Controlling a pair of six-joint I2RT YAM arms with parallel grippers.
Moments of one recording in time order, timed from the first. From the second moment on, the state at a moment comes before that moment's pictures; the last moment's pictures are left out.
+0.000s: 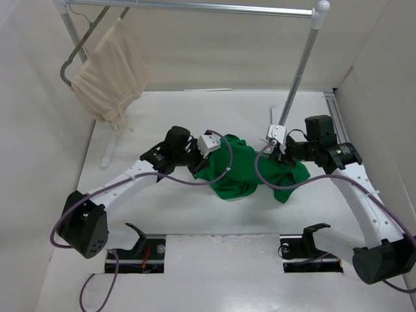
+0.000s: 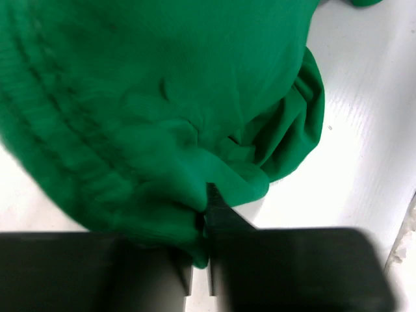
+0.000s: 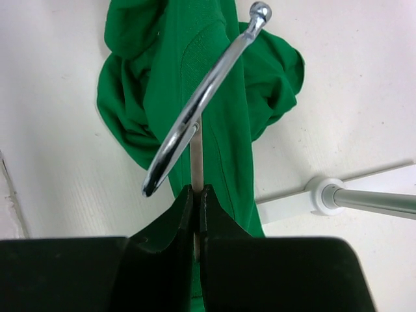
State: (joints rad) left arm -0.61 1.29 0.91 -0.28 0.43 0.32; right arm 0.24 1.08 1.12 -0.85 -0.66 -0.86
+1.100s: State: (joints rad) left arm -0.51 1.20 0.86 -0.24 -0.12 0.48; right arm 0.12 1.07 1.29 -1.04 -0.63 -0.86
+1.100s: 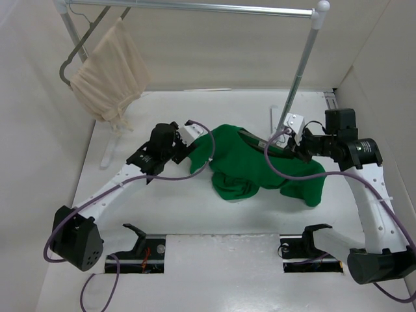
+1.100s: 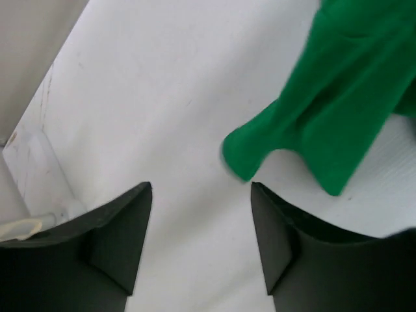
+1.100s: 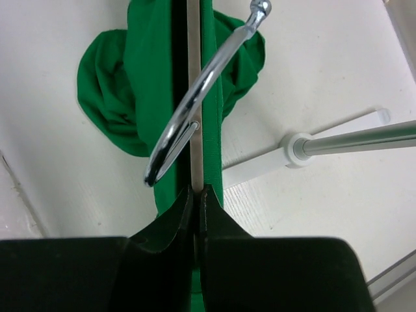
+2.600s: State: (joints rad) left arm -0.57 0.97 0.83 -0.18 0.10 0.45; right arm 0.21 1.67 2.33 -0.69 -0.20 -0.31
